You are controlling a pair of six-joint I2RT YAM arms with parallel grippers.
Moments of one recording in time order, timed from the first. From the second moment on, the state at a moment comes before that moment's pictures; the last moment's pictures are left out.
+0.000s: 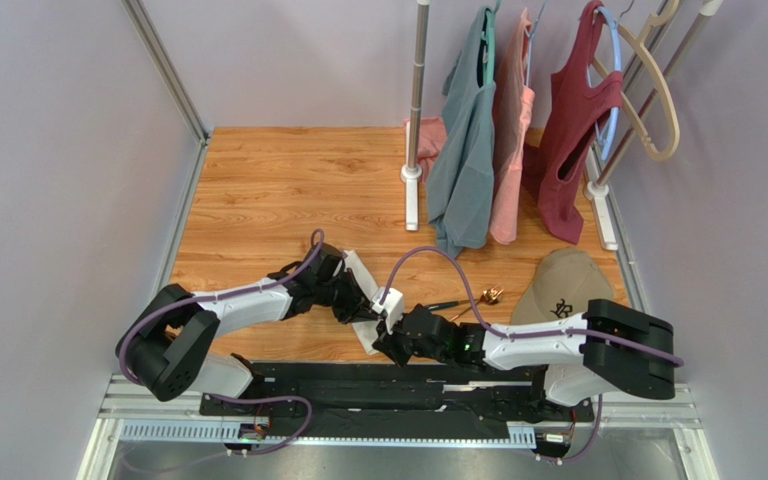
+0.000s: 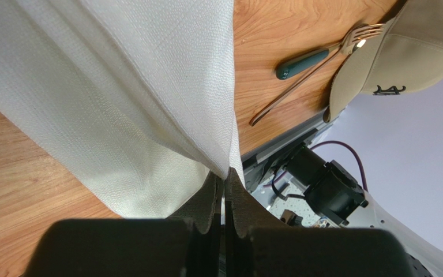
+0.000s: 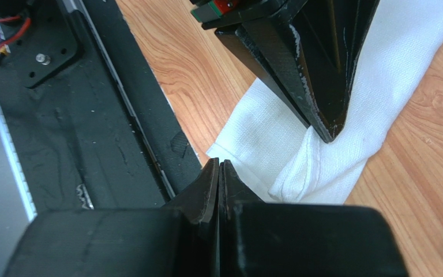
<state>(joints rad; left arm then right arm) -0.66 1.38 0.54 -0.04 0.45 -1.22 1.28 1.37 0.49 0.36 0.08 0.32</state>
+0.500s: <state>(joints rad) -0.65 1.37 0.52 -0.03 0.45 -1.23 1.28 1.47 0.55 0.35 0.12 0.23</state>
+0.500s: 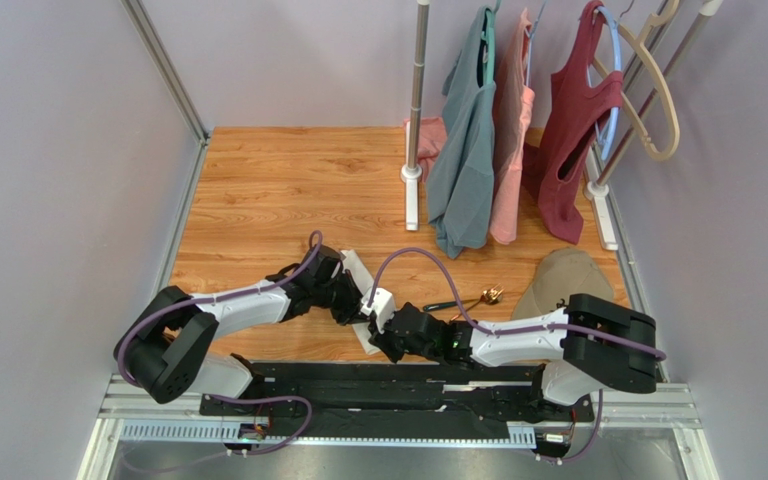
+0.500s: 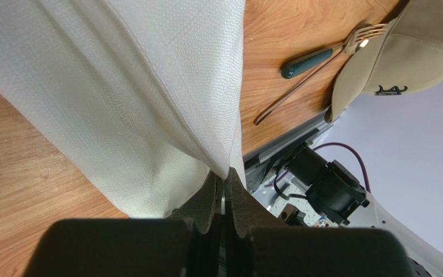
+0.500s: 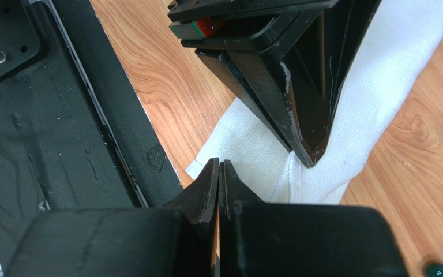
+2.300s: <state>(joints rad) -0.64 1.39 0.42 0.00 0.45 -1.09 1.33 1.36 0.44 0.28 0.29 0.39</state>
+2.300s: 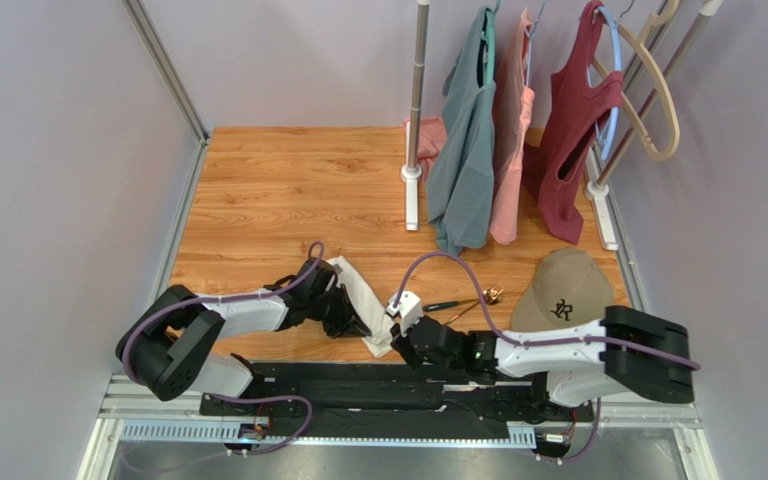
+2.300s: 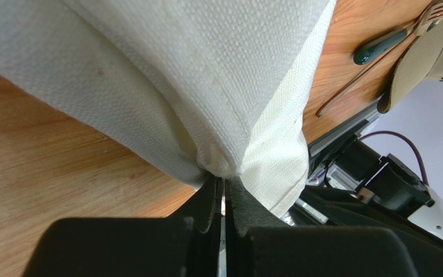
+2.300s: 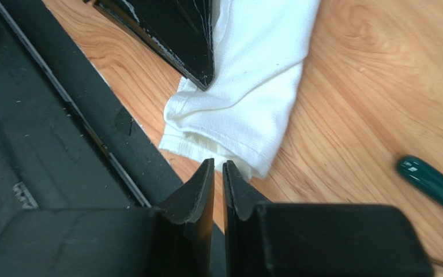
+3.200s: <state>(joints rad) -0.64 1.39 0.41 0.01 0.45 -1.09 1.19 1.49 0.50 0.34 0.07 0.41</state>
